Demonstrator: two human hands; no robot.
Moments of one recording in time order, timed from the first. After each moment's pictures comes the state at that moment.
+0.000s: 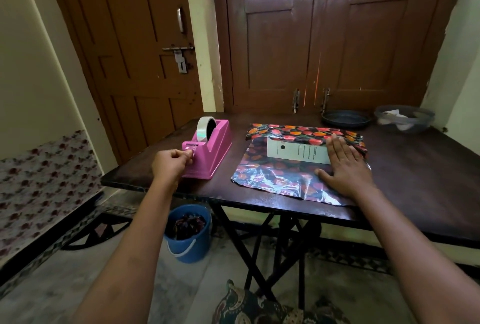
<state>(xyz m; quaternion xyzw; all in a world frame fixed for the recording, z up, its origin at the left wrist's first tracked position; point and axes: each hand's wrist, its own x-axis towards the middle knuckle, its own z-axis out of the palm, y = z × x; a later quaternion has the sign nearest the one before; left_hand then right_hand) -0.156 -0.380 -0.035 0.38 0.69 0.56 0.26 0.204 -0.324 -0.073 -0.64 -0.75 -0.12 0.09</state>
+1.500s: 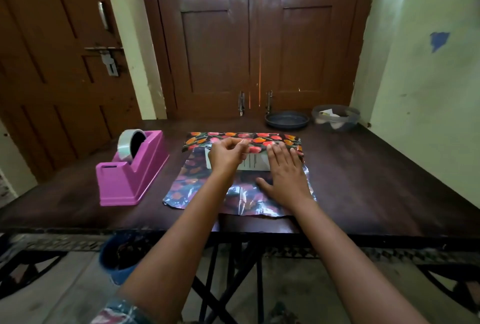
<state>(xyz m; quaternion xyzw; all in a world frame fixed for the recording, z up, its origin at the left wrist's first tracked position) 0.068 -0.303 -0.032 0.51 0.47 0.58 0.42 0.203 -0.331 -0.074 -0.62 -0.75 -0.13 0.20</state>
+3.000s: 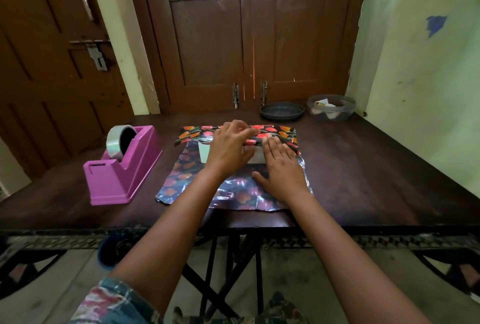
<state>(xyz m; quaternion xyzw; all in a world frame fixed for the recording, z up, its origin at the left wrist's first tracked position) 0.064 -0.286 -0.035 0.83 0.46 0.30 -0.11 0.204 -0.333 -0.074 -0.62 -0.75 -0.11 0.20</state>
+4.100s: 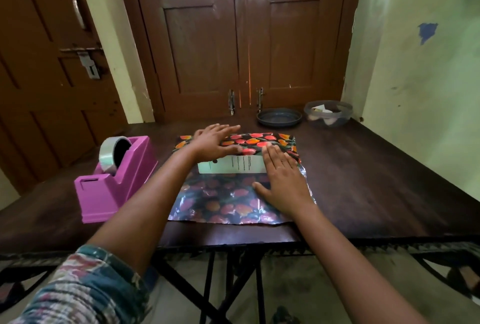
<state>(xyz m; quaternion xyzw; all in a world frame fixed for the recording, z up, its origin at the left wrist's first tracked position) 0.024 -0.236 -0.002 0.84 0.53 0.07 0.05 0.205 -0.331 -0.077 -0.62 -0.75 -0.08 0.21</state>
